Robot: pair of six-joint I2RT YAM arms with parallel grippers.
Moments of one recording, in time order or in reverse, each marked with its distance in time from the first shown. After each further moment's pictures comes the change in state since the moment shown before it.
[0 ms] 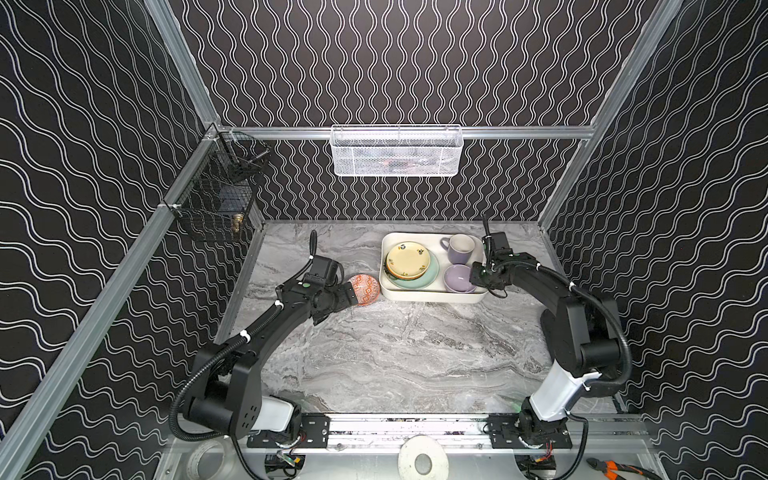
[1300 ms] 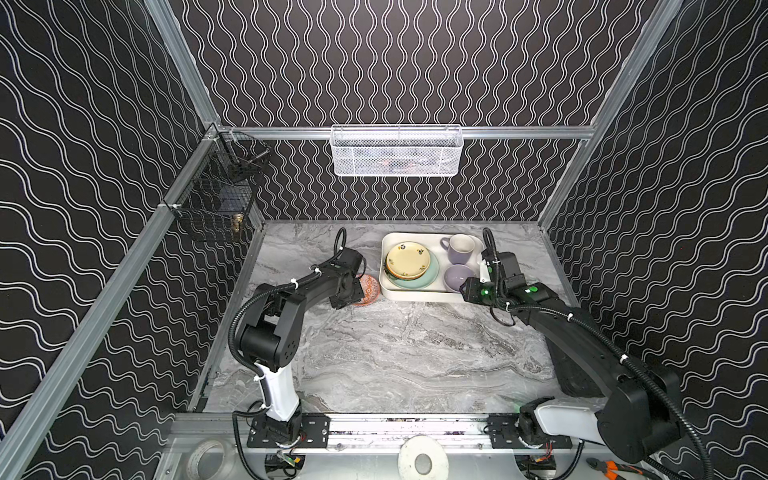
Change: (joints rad) left arm -0.067 0.427 0.243 0.007 -0.137 -0.033; right arm 0.179 -0.452 -0.282 0.045 -0.093 0.048
